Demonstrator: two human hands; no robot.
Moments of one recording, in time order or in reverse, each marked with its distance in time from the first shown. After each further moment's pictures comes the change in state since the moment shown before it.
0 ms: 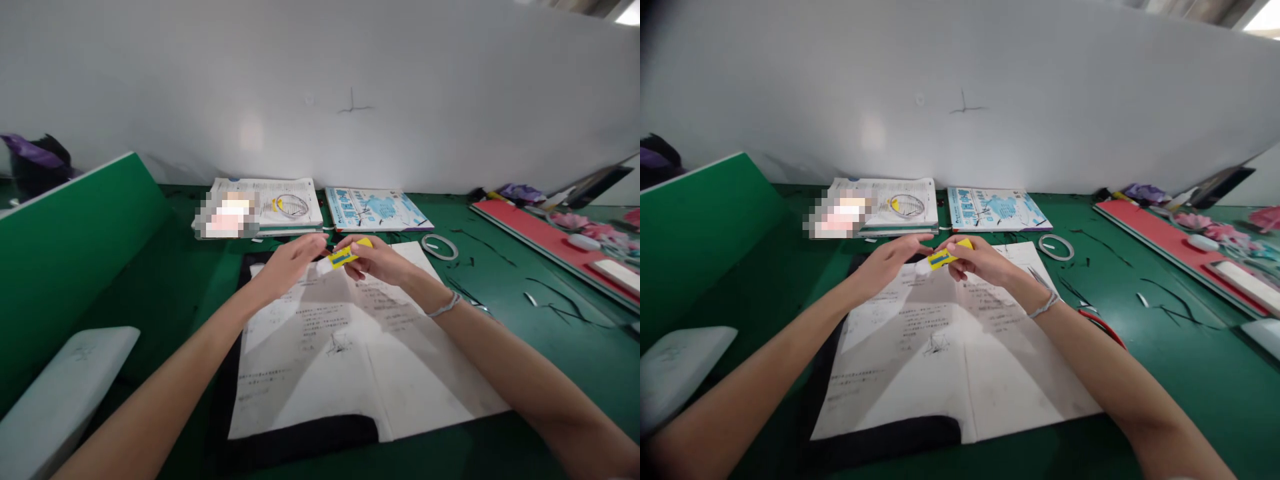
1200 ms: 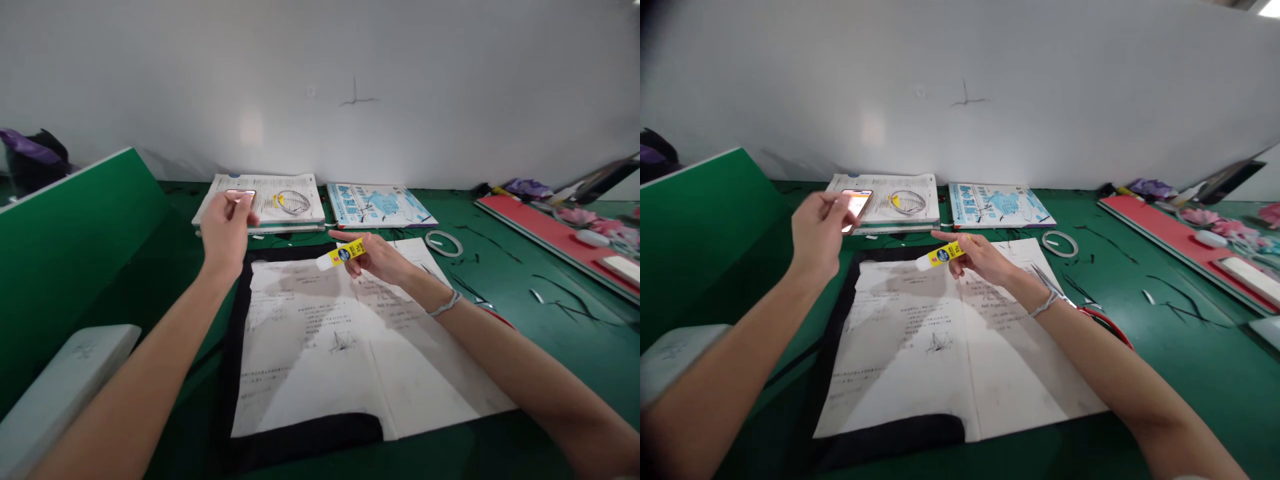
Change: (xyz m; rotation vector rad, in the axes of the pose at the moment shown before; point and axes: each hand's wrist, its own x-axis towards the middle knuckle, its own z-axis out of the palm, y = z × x) left_hand 0.014 -0.032 -0.052 -0.174 0.794 0.052; right_hand 0.002 0.012 -0.002 -0.038 -0.001 -0.042
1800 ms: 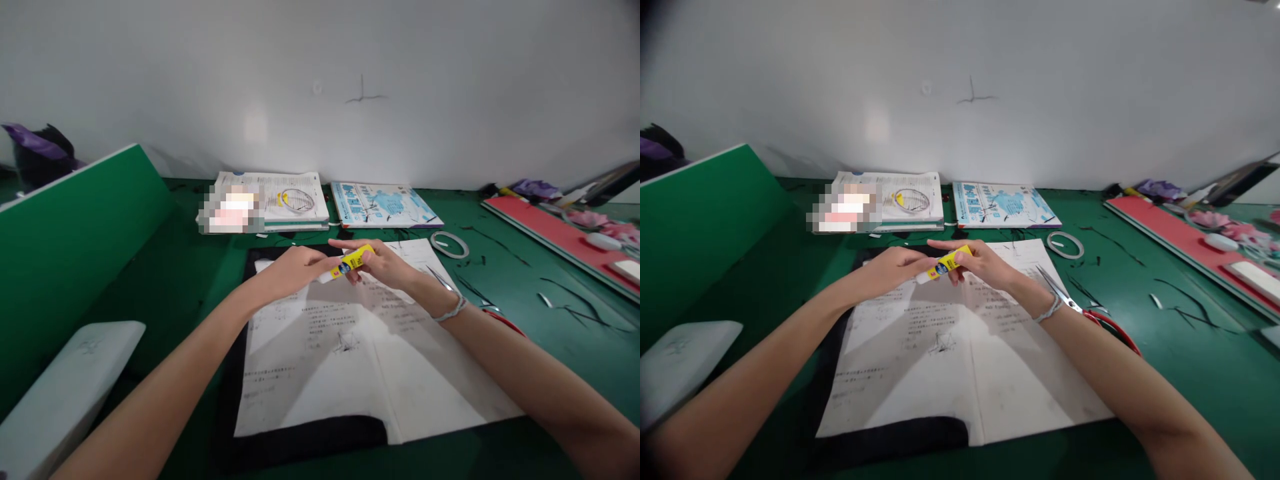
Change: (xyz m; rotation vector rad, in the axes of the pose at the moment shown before) left_hand -0.047 0.027 0.024 0.333 -1.050 -0.125; right_hand -0.002 0.005 0.004 -0.163 -0.108 -0.082
